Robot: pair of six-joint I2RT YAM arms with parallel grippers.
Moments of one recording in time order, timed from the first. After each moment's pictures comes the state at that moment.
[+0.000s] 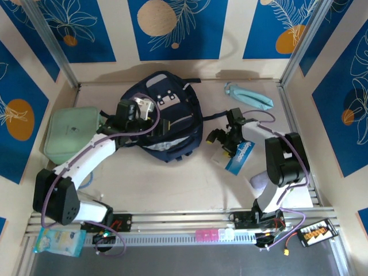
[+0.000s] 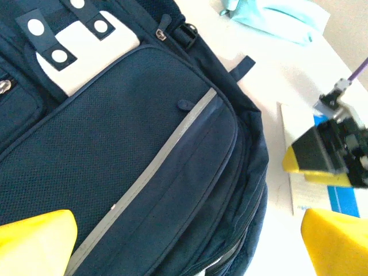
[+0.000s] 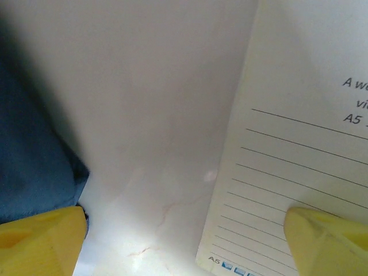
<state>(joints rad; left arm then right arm) -0.41 1.37 1.03 -0.29 0.30 -0.22 0.26 1.70 0.99 -0.59 -0.37 0.78</state>
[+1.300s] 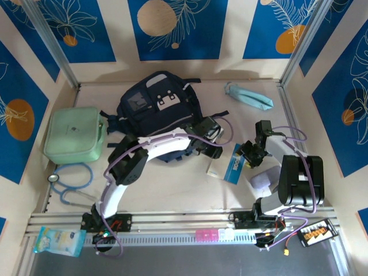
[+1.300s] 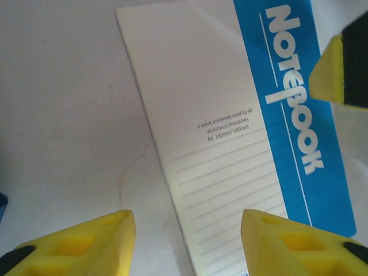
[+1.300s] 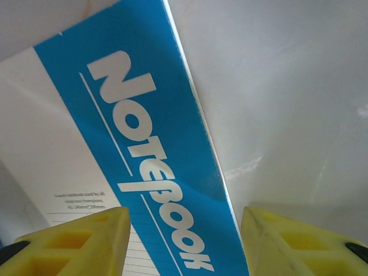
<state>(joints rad) -0.95 2.16 1.71 -0.59 0.15 -0.35 -0.04 1.48 0.77 -0.70 -0.27 0.70</state>
